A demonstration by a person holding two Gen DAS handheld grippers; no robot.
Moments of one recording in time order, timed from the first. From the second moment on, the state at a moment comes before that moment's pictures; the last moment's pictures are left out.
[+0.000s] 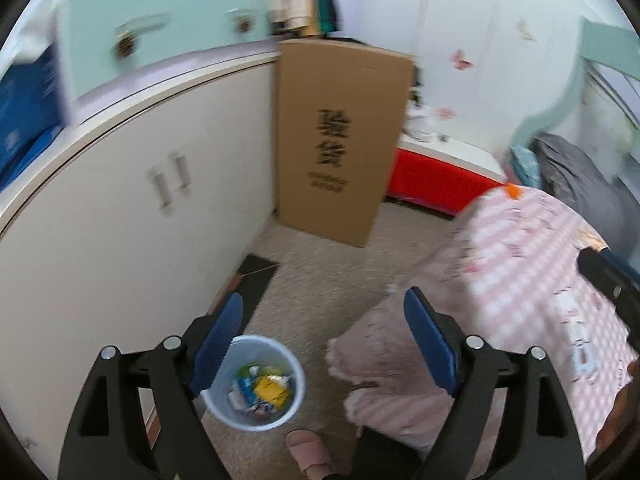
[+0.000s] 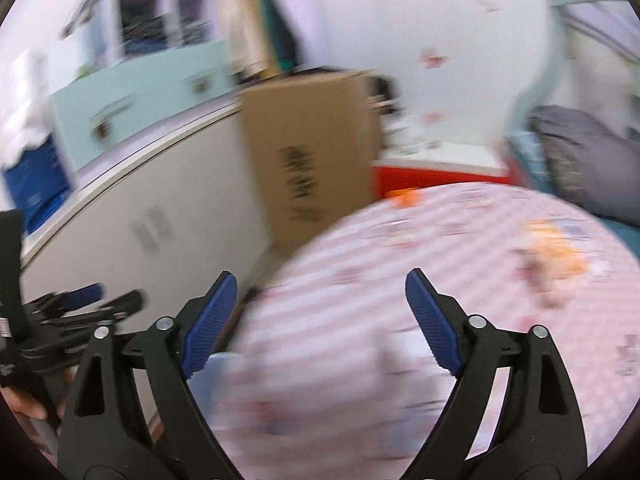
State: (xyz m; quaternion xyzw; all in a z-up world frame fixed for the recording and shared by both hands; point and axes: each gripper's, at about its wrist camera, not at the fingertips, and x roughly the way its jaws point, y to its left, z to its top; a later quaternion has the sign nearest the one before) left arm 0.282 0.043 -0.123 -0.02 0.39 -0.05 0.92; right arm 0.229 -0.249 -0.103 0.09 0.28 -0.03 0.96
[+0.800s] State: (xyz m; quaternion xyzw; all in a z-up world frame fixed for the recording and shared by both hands) left arm 0.427 -0.192 -0.147 0.03 0.41 -0.20 0.89; right arm 0.322 -0.425 -0.168 0.22 0.32 -0.13 0.91
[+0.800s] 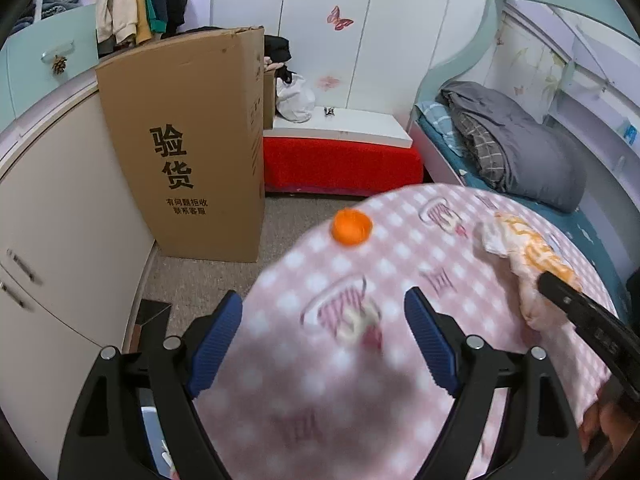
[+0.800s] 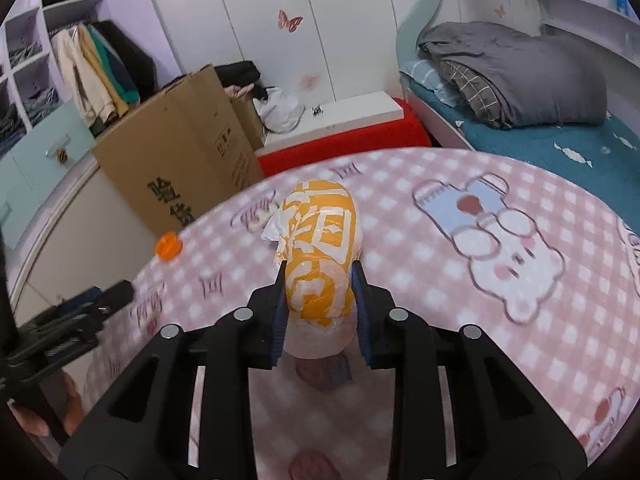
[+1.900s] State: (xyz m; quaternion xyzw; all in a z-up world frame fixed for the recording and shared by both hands) left arm 0.400 -0.138 -0.096 0.04 0.36 -0.17 0.92; right arm 0.294 -0.312 -0.103 0.16 0.29 0.00 0.94
